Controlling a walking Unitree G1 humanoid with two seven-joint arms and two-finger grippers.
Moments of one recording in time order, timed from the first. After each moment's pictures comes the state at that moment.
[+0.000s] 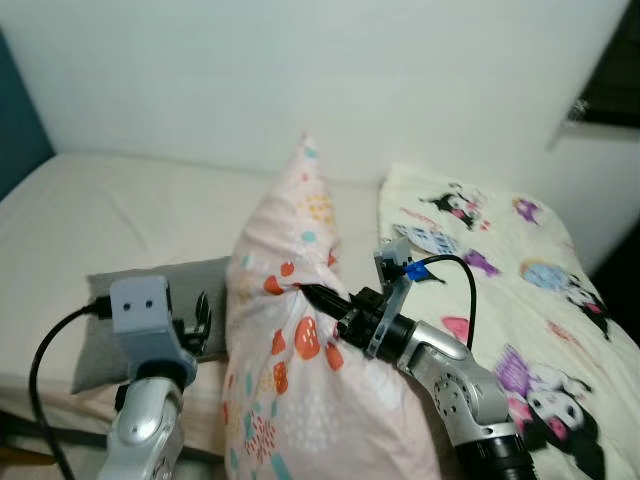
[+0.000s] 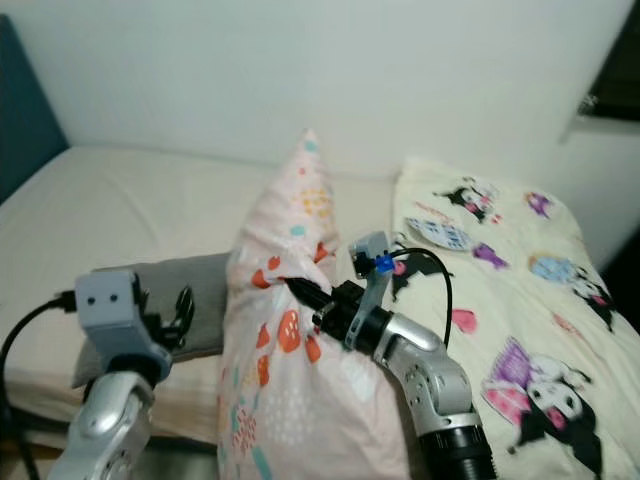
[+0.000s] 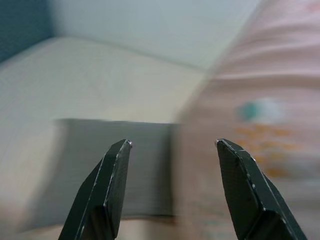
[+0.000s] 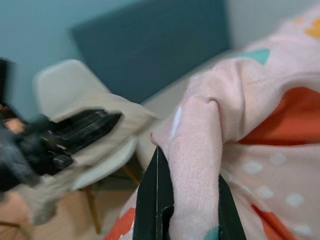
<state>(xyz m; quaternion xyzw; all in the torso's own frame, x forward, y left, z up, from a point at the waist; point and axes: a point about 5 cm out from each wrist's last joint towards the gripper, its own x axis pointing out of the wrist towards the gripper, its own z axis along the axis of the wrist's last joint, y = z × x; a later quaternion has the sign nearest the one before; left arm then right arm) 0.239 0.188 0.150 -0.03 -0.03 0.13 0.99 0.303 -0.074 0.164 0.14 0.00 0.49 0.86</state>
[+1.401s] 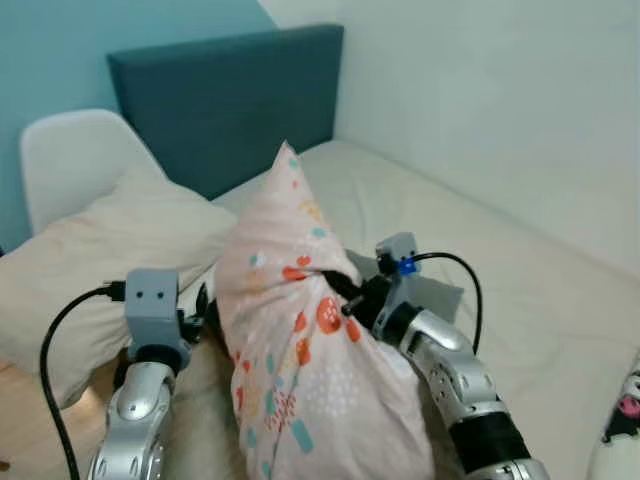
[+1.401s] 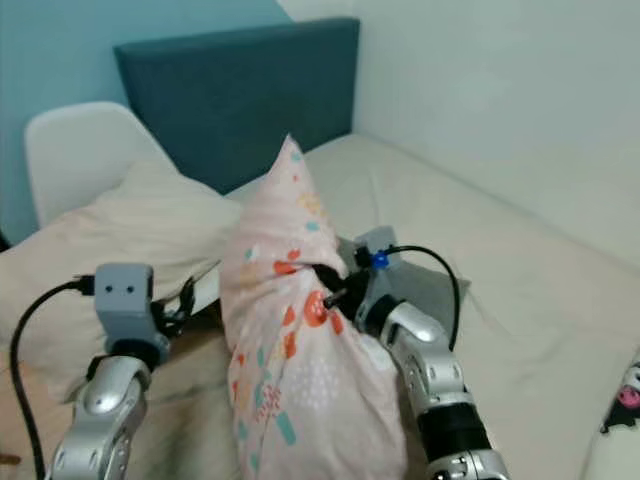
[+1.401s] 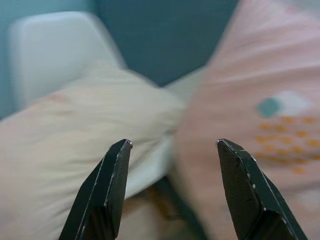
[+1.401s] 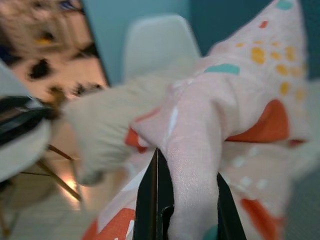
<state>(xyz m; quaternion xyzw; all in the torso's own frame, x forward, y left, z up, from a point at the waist) 0.267 0.195 0.135 0.04 -0.05 0.08 0.99 0.330 -0.098 0.141 0.07 -0.01 0.37 0.93</state>
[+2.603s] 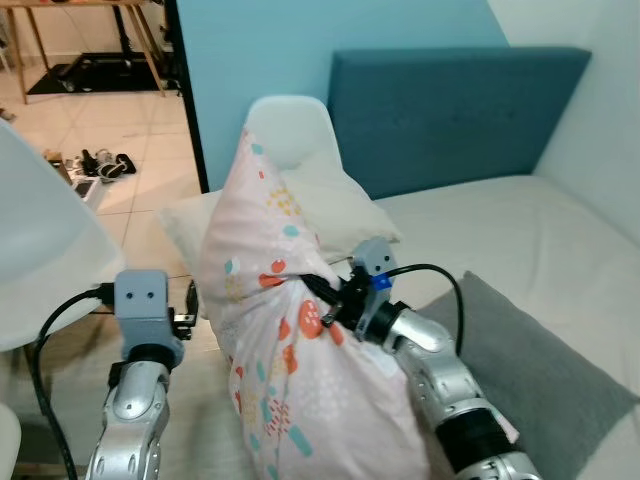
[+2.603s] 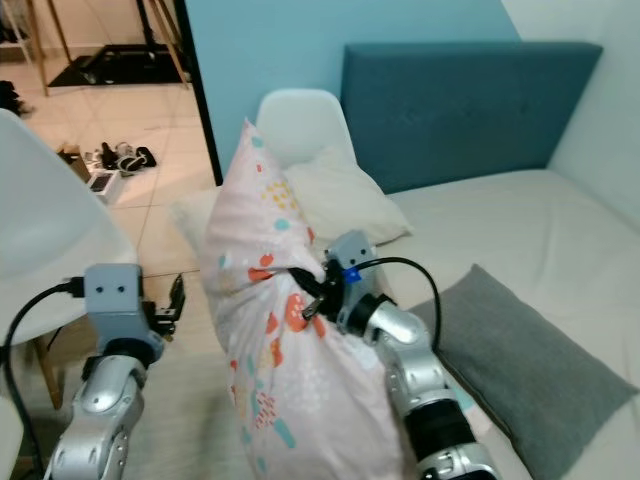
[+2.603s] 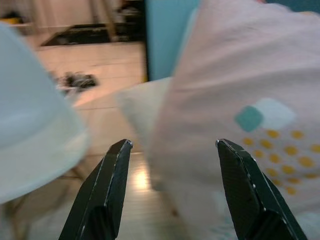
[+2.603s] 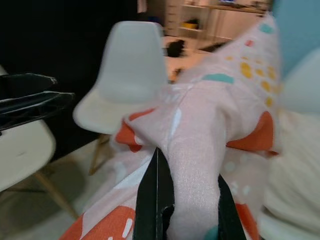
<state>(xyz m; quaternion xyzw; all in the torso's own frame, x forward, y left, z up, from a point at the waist) 0.270 0.196 0.128 0.04 -0.05 0.08 0.99 0.324 -0.087 0.141 -0.02 -0.06 0.41 0.91</state>
